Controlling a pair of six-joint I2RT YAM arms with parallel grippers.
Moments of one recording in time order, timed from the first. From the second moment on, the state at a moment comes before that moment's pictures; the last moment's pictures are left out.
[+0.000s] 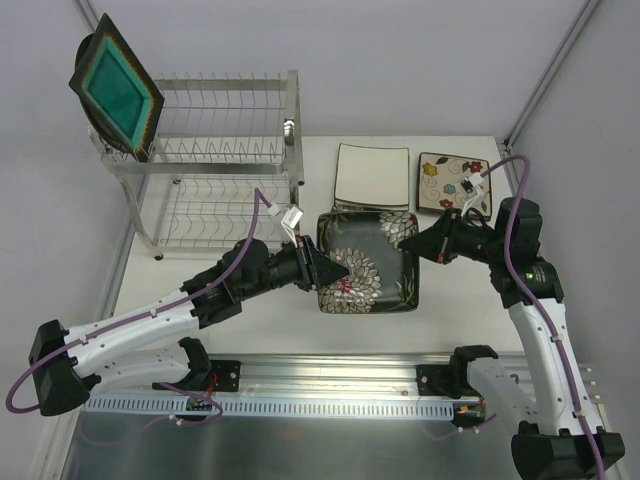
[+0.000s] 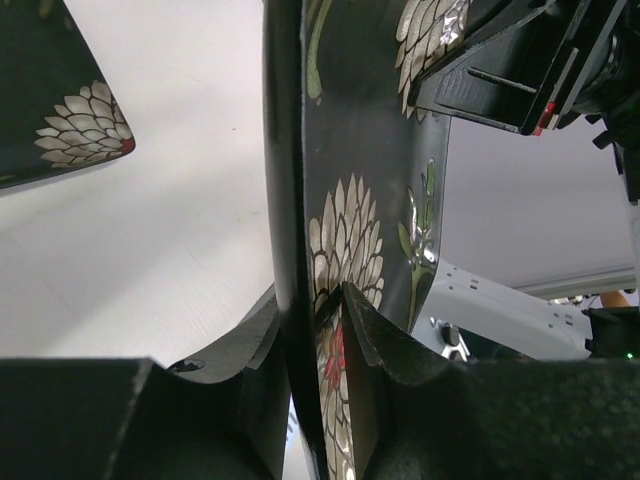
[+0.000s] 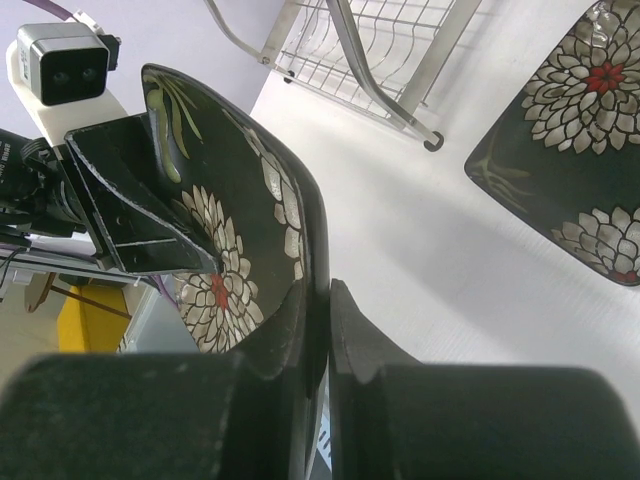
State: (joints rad) left arm -1.01 0.96 0.73 0.07 0.07 -0.89; right arm 0.11 0.82 0.94 -0.55 -0.89 0.45
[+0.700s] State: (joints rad) left arm -1.03 0.87 0.67 0.05 -0.01 -0.85; right arm 0.12 0.79 0.94 -0.59 -0.88 0.44
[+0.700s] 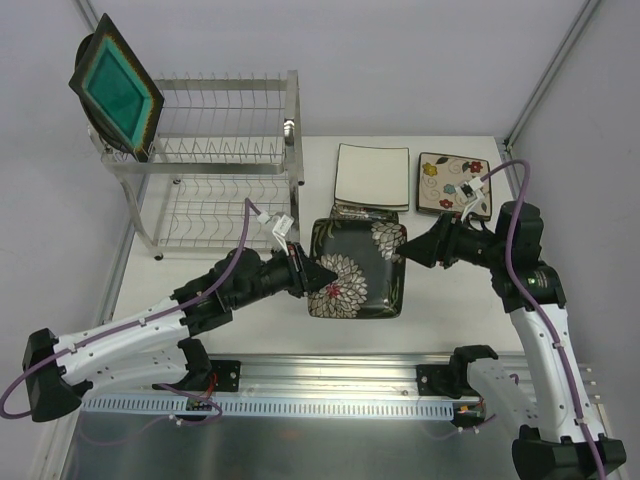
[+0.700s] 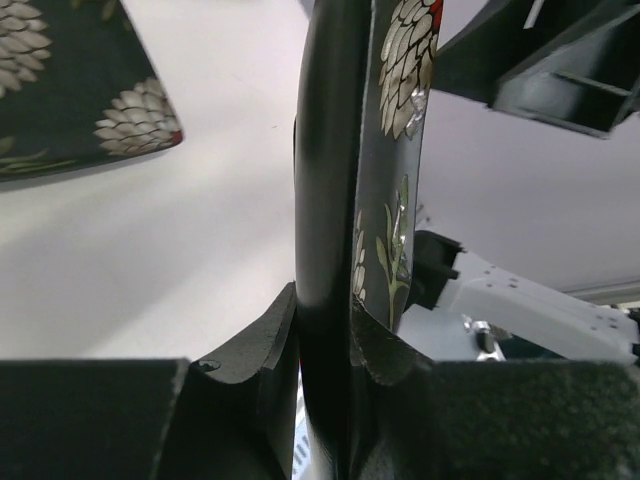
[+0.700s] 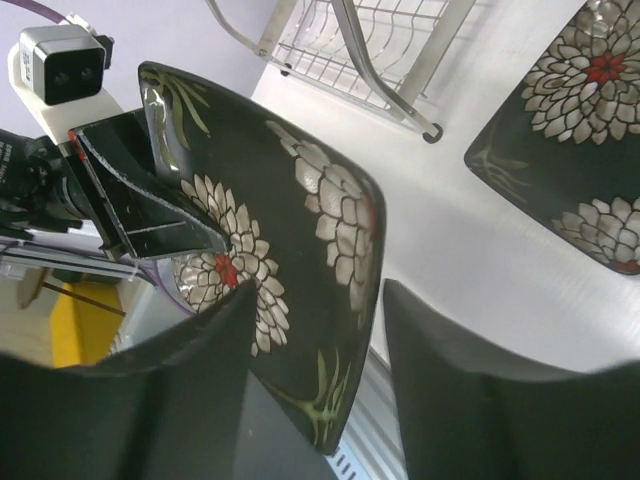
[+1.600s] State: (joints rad) left arm -1.03 0.84 1.09 -0.10 -0.24 -0.36; right arm 0.12 0.66 1.08 -0.79 -0.53 0.36
